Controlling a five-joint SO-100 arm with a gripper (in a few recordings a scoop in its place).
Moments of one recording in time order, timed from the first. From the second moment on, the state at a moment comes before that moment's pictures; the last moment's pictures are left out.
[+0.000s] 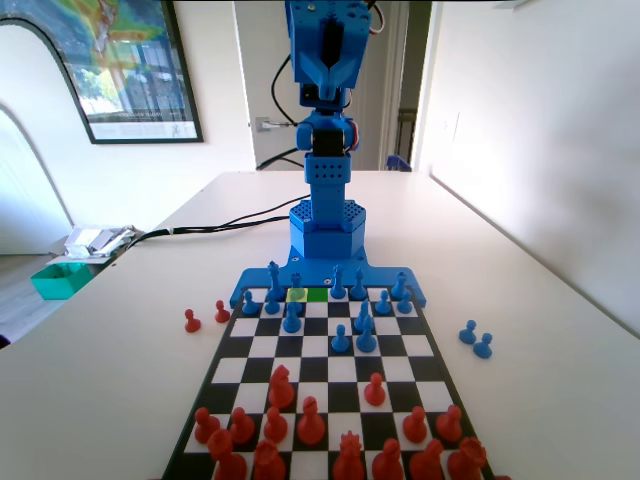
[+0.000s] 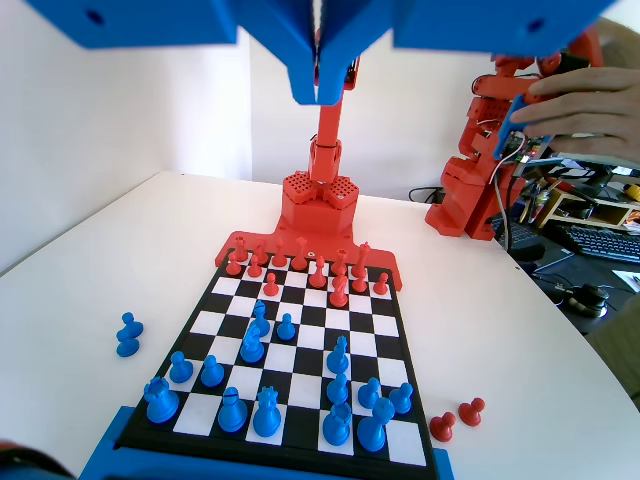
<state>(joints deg) 1.7 174.9 124.8 91.1 -99.0</state>
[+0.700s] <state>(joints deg) 1.0 174.9 124.8 91.1 -99.0</state>
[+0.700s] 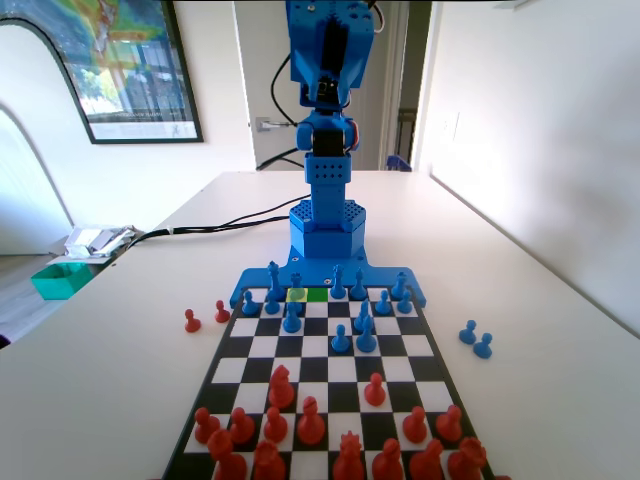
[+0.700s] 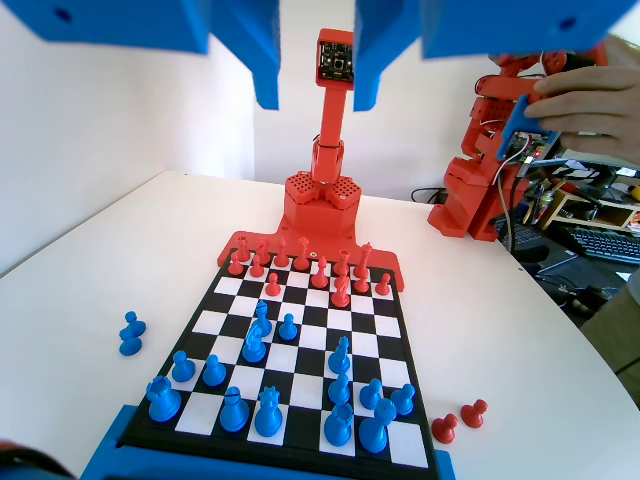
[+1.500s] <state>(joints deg) -1.8 152.0 109.9 99.5 -119.7</state>
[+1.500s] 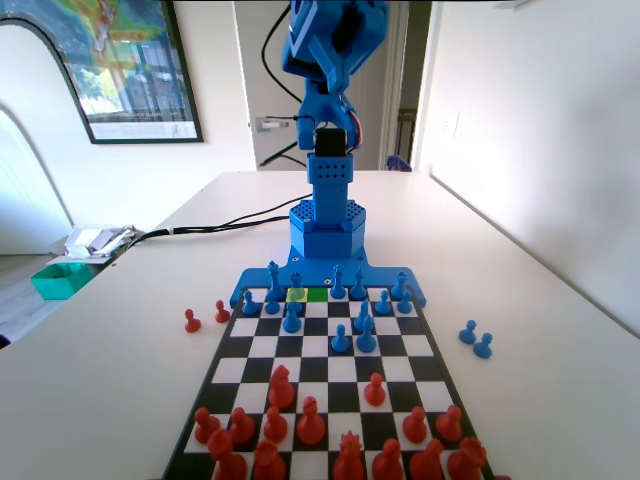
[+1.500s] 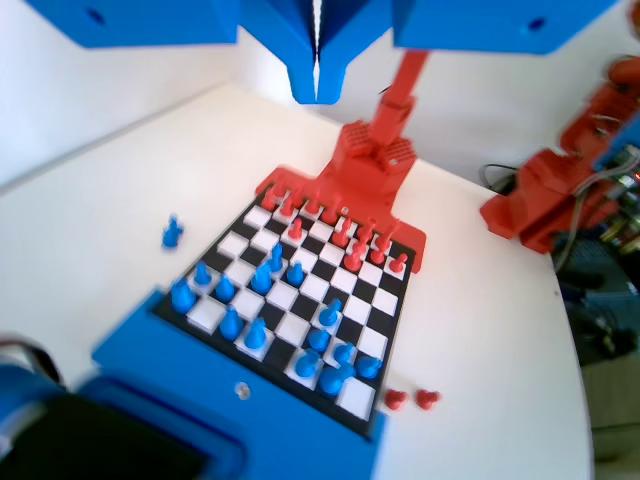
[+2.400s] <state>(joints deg) 6.0 145.7 117.1 92.7 -166.8</state>
